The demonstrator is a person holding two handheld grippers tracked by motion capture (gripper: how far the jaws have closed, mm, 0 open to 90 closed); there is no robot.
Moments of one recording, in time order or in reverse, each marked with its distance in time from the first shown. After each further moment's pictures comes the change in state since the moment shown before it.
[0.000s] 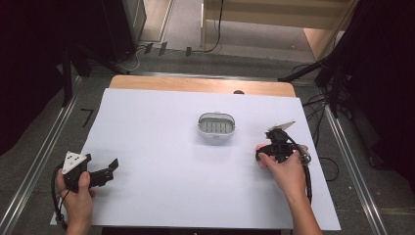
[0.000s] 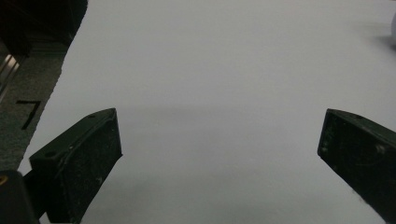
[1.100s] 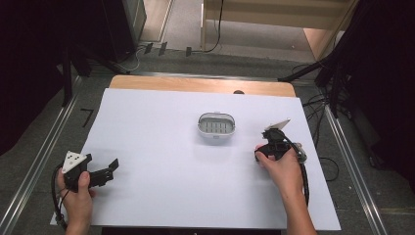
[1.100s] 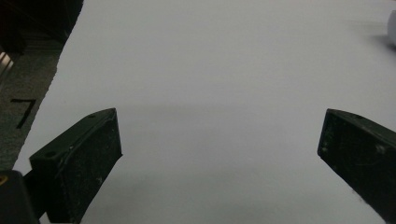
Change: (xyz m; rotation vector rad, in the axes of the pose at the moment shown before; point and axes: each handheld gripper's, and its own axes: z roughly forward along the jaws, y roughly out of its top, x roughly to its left) left arm 0.001 0.000 0.001 0.008 -0.014 -0.004; right arm 0.009 0.004 0.004 0.029 -0.065 -0.038
